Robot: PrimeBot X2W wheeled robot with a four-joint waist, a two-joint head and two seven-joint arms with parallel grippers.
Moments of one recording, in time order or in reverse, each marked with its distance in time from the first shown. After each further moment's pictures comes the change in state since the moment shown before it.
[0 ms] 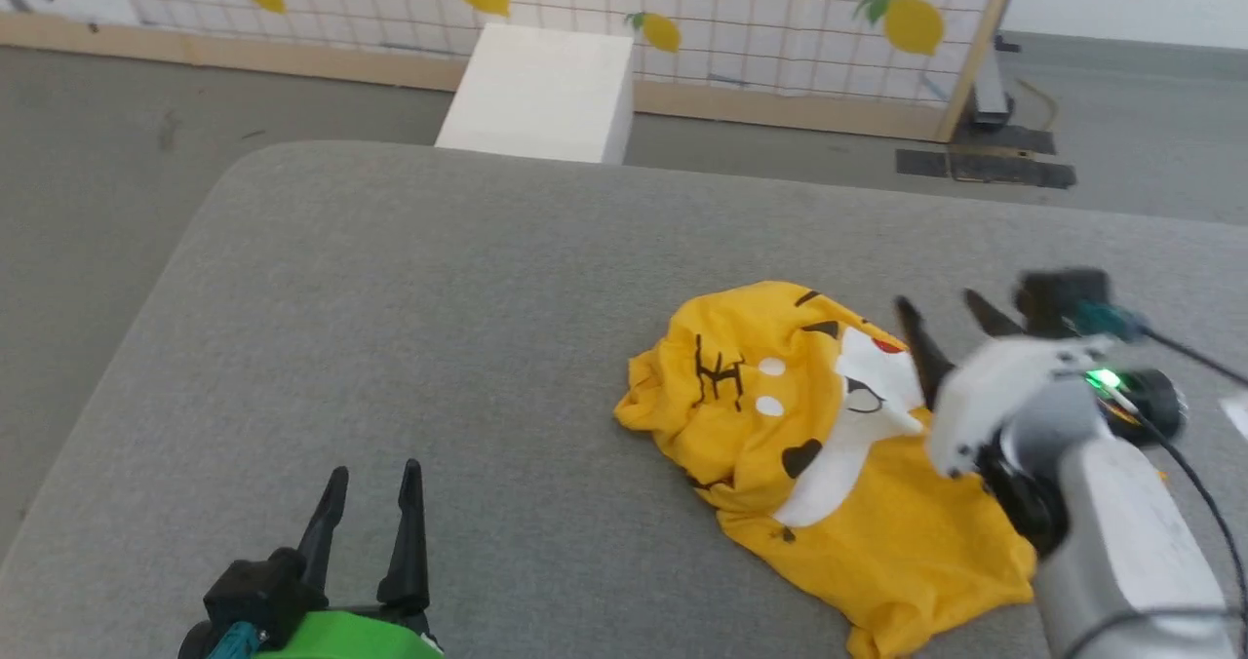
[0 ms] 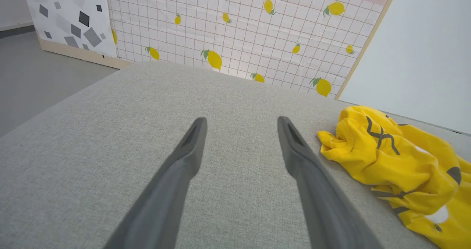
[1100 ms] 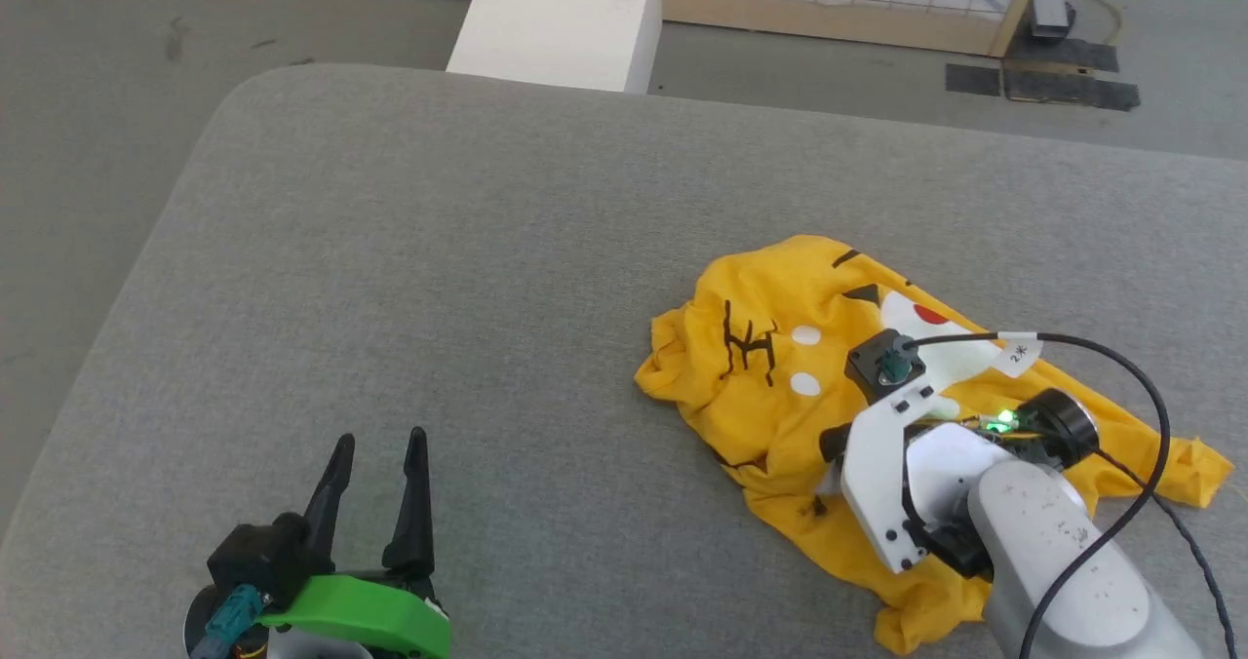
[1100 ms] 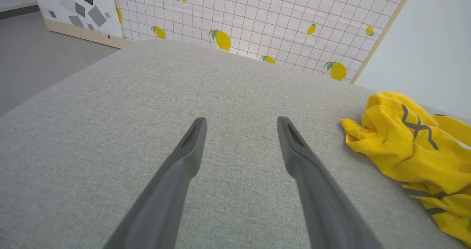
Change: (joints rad) left arm -0.067 0.002 0.000 0.041 -0.014 -0.012 0.000; right arm 0.011 -0.095 0.344 -0.025 -0.086 0.000 0.538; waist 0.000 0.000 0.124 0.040
